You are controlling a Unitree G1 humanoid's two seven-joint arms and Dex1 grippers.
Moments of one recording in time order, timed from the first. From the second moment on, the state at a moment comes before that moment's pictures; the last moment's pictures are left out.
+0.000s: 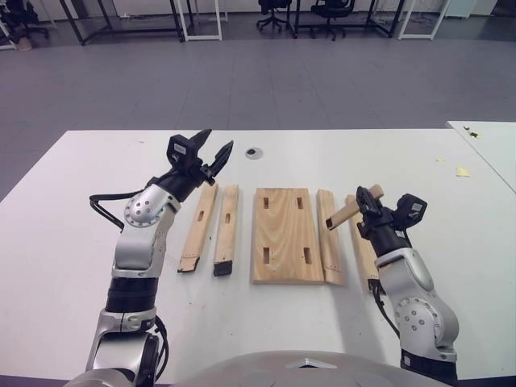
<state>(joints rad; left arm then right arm) -0.29 0.31 0.06 -0.12 -0.24 0.15 -0.48 0.14 -0.02 -0.15 -0.43 0.65 0.39 -0.03</state>
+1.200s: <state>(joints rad) -0.25 0.33 -0.04 -0.17 -0.13 0.18 -0.46 0.12 -0.18 -0.01 -0.12 0.19 -0.01 0.20</state>
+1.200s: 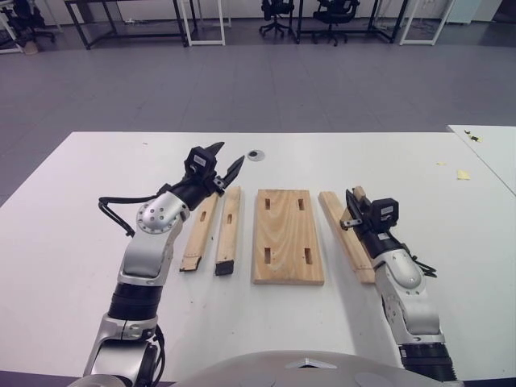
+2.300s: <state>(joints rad) -0.21 0.31 -0.05 -0.20 -0.08 0.12 -0.38 0.17 -0.31 -0.06 -0.53 0.31 0.87 0.22</state>
